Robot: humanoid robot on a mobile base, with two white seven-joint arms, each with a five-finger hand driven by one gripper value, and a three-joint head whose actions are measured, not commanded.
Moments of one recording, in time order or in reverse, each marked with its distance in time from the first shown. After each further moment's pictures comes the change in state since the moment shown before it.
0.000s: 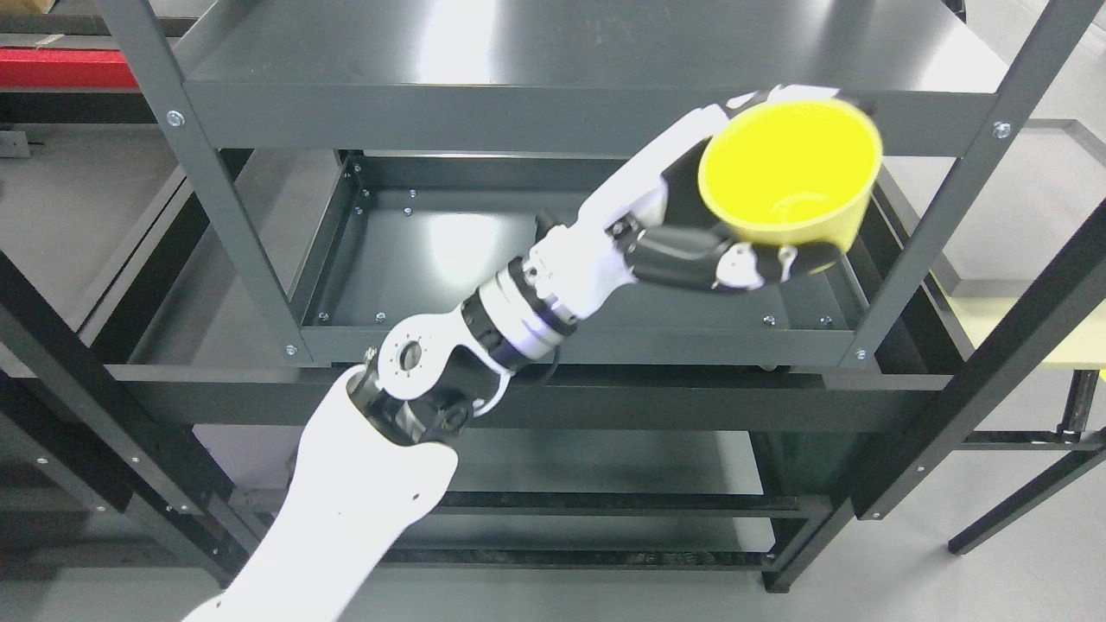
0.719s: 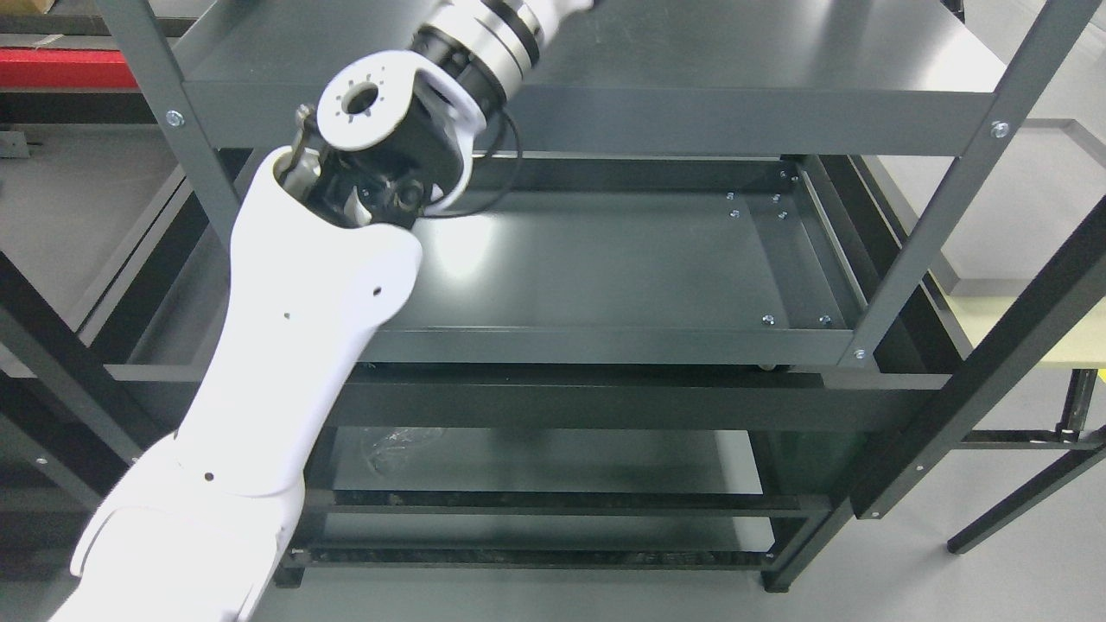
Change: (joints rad) left arm -0.369 -0.002 0.125 0.232 -0.010 0.300 0.361; right arm 0.000 0.000 0.000 0.000 0.000 0.003 0.003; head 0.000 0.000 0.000
